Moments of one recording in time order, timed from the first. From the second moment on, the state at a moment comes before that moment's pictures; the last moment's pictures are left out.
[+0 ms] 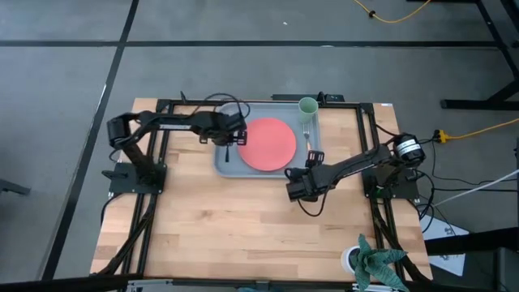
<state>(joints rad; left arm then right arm) 0.37 1.67 1.10 -0.70 -0.22 -1.14 0.24 1.76 1.13 -1.07 0.56 0.40</state>
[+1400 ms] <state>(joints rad) 0.37 1.37 1.10 -0.61 0.02 -0.55 0.22 1.66 1.06 -1.39 0.65 0.48</state>
